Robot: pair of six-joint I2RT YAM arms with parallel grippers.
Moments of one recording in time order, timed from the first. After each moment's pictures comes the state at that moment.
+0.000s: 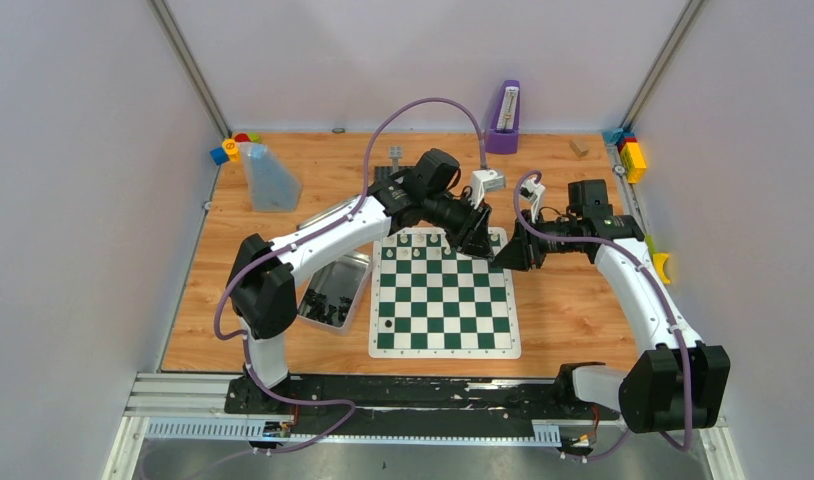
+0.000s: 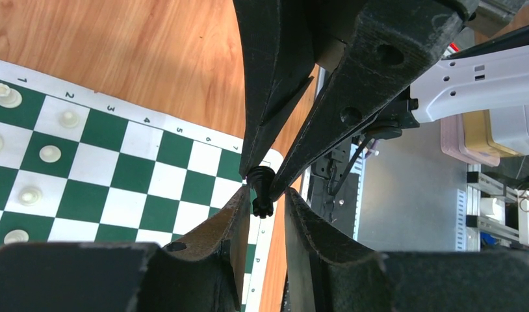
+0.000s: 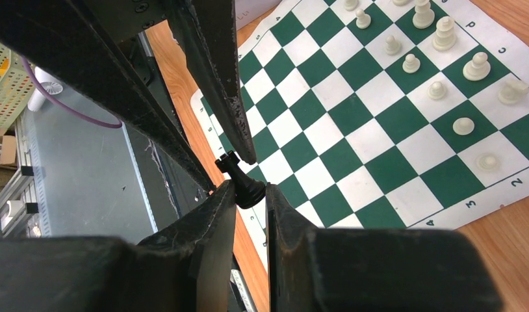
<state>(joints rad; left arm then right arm) -0.85 1.85 1.66 -0.45 0.75 -0.15 0.08 1.22 1.03 -0.83 -1.02 -0.36</state>
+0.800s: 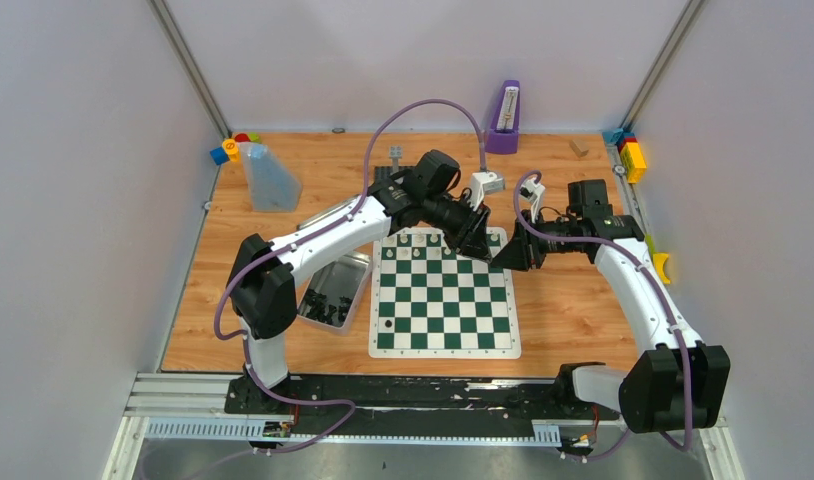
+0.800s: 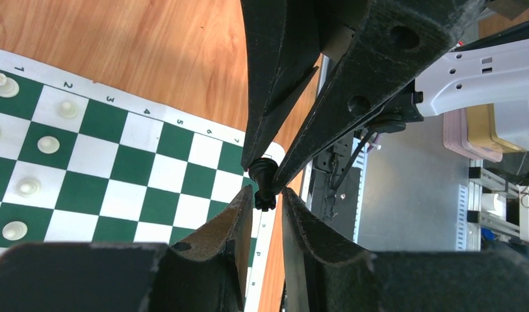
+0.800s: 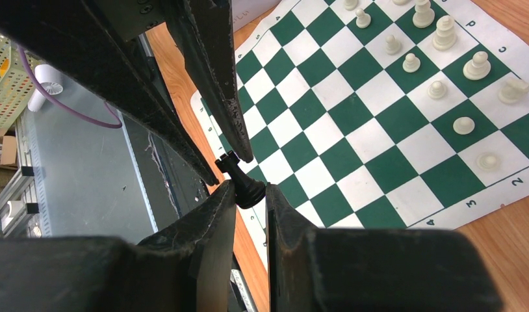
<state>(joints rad) -0.85 1.85 1.66 -0.48 0.75 -0.13 0.08 1.22 1.03 -0.83 -1.02 -0.36</state>
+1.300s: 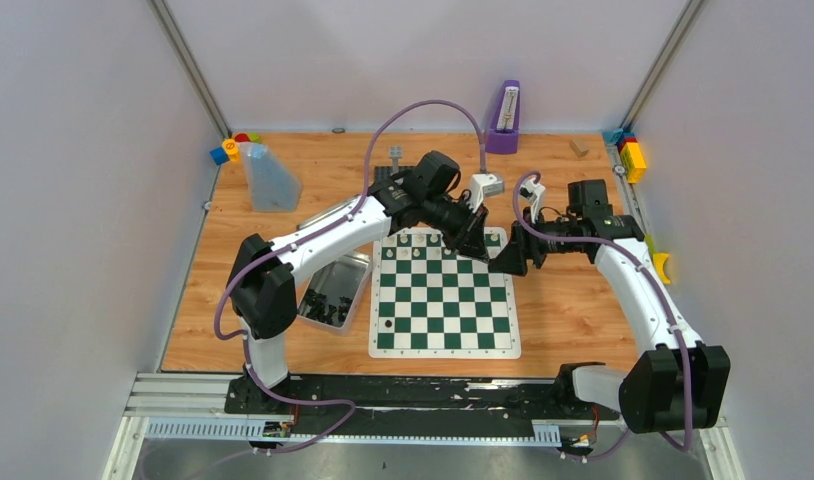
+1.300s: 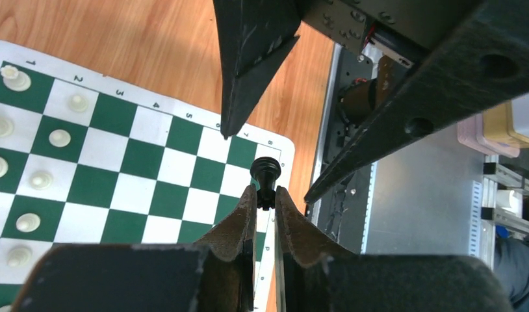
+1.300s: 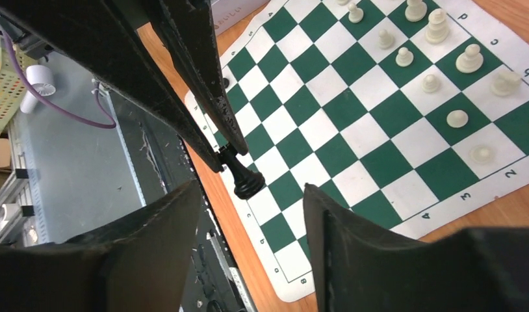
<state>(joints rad) -0.85 1.85 1.66 -0.50 0.74 -0.10 0.08 1.22 1.03 -0.83 -1.00 -0.35</state>
